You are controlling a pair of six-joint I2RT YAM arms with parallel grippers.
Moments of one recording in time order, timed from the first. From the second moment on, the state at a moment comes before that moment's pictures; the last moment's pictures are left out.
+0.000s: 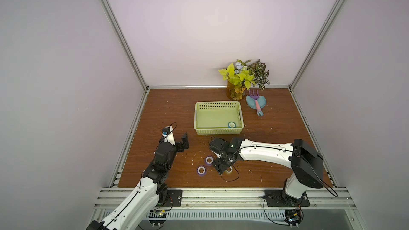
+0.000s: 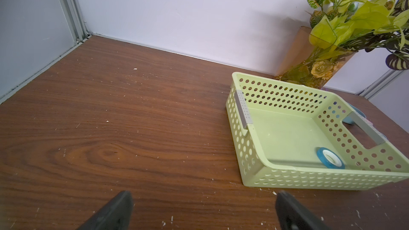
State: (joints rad) left arm -0.37 0.62 0.14 0.19 -0.24 -0.33; right arm 1.14 1.71 1.14 -0.78 0.02 0.45
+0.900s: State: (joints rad) left arm -0.37 0.62 0.14 0.19 -0.24 -0.33; right arm 1.14 1.80 1.15 -0.75 0.05 0.45
